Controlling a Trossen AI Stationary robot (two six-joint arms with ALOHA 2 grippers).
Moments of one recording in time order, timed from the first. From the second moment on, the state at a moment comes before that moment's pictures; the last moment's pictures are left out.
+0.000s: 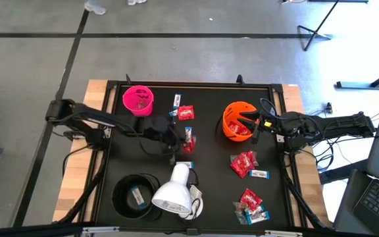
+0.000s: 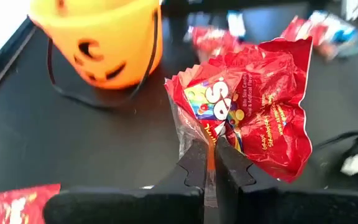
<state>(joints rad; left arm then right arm) 0.00 1.42 0.79 0.09 0.00 0.06 0.12 0.64 0.60 -0.18 0.46 0.28</state>
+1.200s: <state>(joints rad) 0.00 1.33 0.79 0.31 -0.20 0.41 0.05 1.16 0.60 0.53 0.25 0.31</state>
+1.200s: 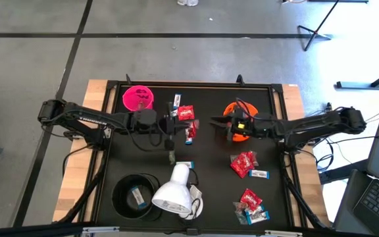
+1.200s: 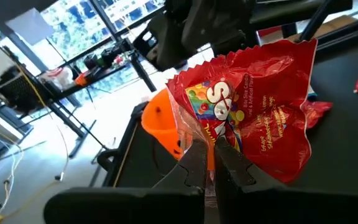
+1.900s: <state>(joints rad) 0.02 1.33 0.79 0.35 -0.23 0.46 0.03 1.28 0.67 0.70 0.04 0.42</state>
